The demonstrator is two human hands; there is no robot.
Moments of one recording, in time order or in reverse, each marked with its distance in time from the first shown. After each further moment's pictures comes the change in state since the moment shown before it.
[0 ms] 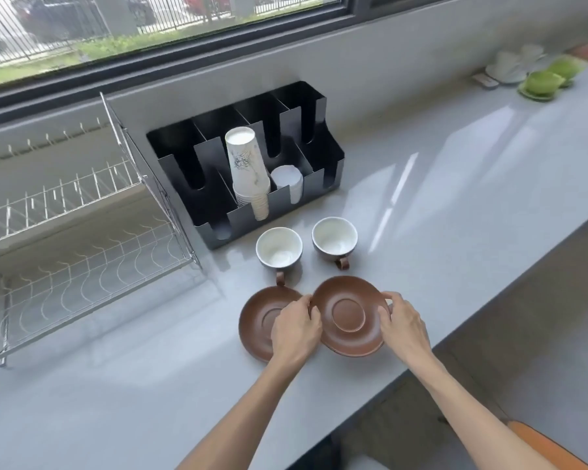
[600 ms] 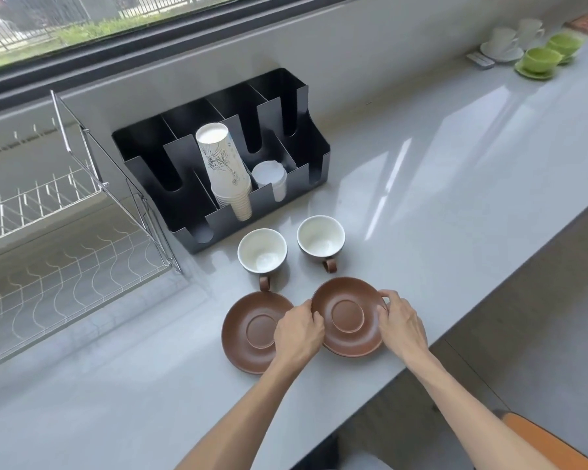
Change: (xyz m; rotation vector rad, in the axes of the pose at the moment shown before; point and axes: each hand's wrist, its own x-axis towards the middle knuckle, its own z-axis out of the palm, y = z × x) left_hand 0.027 0.017 0.036 0.133 -0.111 -0.032; right_hand 0.033 0.031 0.002 -0.031 -0.029 0.045
